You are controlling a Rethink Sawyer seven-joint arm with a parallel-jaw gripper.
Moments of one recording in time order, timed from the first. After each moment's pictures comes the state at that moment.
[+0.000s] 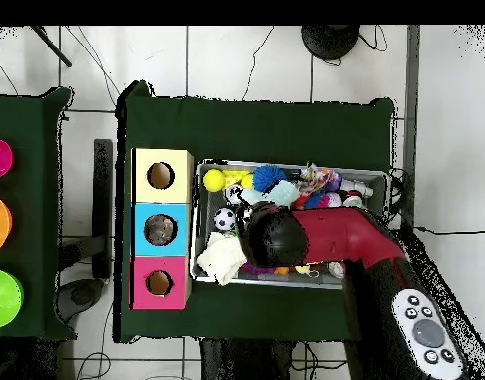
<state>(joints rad) -0.60 -0.85 0.44 1.81 -0.41 0.60 1.76</state>
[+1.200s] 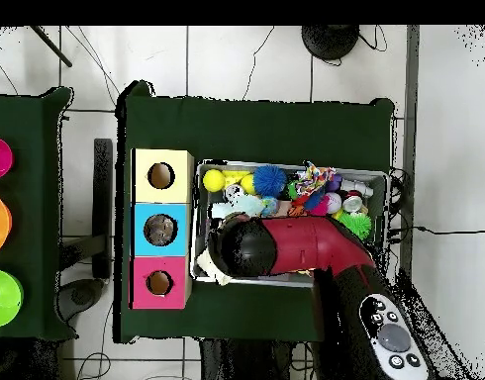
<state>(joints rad) -0.51 -0.87 0.39 1.86 -0.32 0.60 1.76</state>
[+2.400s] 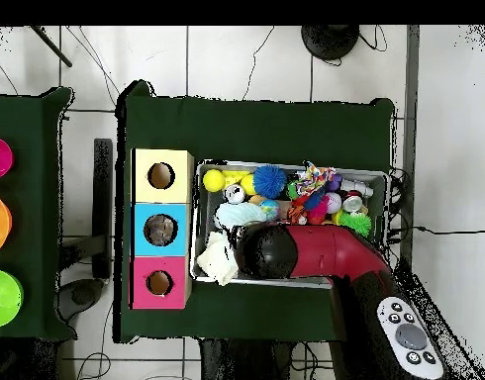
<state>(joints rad) -0.55 -0.82 0.35 1.87 -0.33 0.60 1.76</state>
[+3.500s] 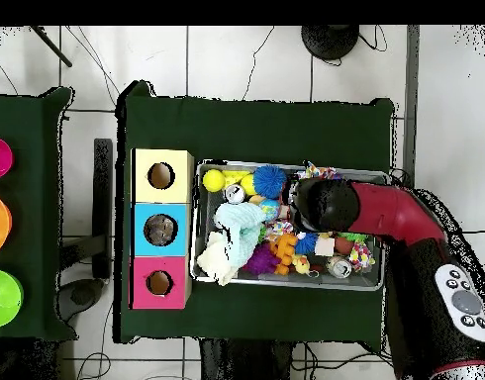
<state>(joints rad) -0.65 -0.64 0.35 1.54 -0.39 0.68 1.76</state>
